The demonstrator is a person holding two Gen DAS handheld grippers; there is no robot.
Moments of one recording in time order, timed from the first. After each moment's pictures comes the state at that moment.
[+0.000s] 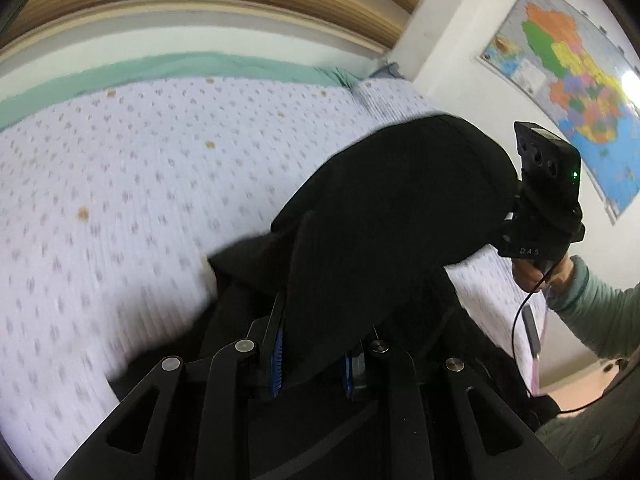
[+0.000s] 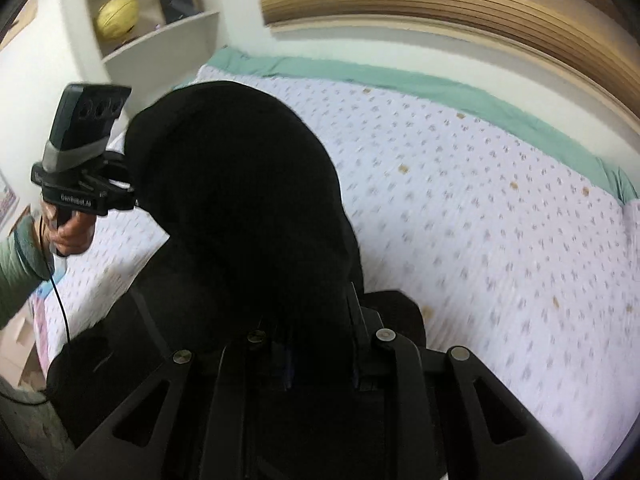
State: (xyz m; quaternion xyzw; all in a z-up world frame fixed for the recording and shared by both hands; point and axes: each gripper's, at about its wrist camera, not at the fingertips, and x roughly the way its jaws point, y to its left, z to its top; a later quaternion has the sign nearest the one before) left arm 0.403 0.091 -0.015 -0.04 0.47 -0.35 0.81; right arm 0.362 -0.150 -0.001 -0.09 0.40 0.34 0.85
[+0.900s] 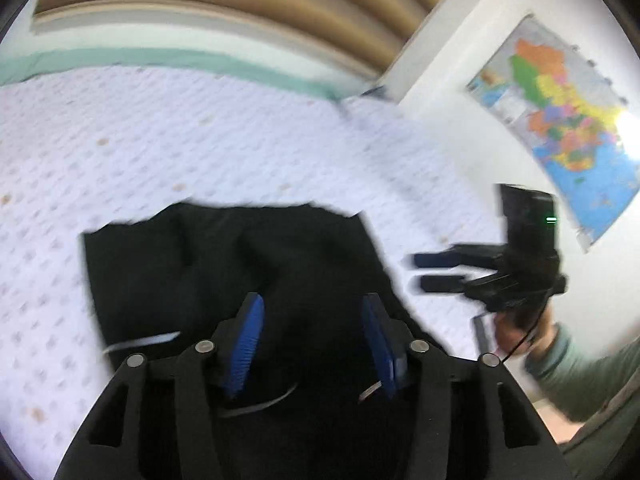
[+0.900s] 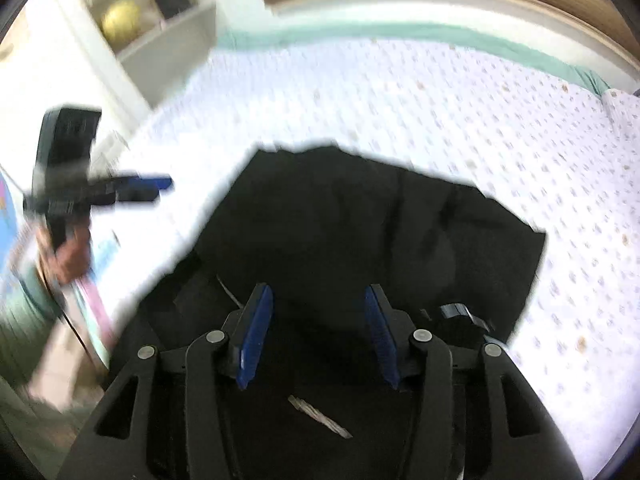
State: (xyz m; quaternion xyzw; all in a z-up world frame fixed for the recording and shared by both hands) left arm 0.257 0.094 0.027 -0.13 0.44 -0.33 0.82; right arm 0.240 -0.161 -0.001 0.02 0.45 0.33 0.83
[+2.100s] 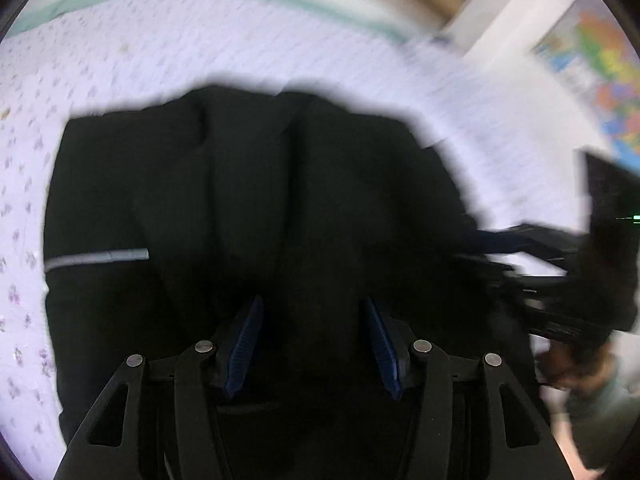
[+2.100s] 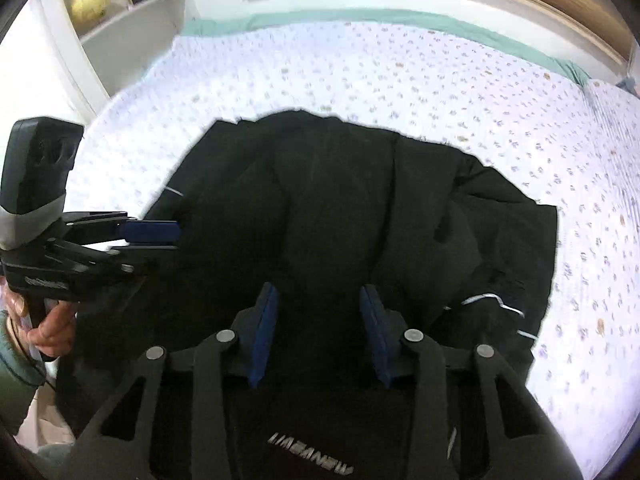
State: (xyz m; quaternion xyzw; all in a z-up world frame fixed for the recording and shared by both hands) left arm 0.264 0.043 -0.134 -0.09 0.54 -0.22 0.81; right arm 0.233 -0.122 -0.116 -0.07 0.47 0.23 0.85
